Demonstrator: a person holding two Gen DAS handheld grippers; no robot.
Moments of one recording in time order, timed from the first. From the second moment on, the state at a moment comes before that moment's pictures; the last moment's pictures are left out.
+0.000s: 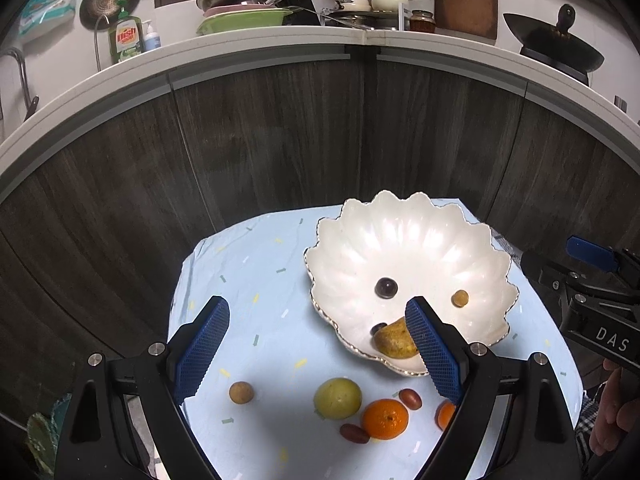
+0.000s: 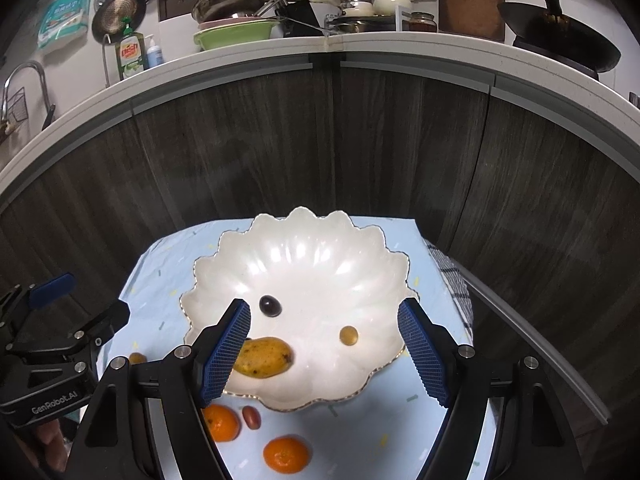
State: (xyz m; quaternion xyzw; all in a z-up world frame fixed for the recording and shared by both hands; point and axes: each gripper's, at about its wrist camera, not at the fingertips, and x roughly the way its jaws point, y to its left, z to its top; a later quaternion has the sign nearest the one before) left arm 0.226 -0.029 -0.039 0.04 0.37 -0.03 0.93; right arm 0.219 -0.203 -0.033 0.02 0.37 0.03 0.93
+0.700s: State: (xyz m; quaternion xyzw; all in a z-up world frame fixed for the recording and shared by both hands) left arm 0.196 -0.023 -0.065 0.04 0.37 -0.05 0.92; right arm 0.188 -0.196 -0.062 0.01 0.38 0.04 0.93
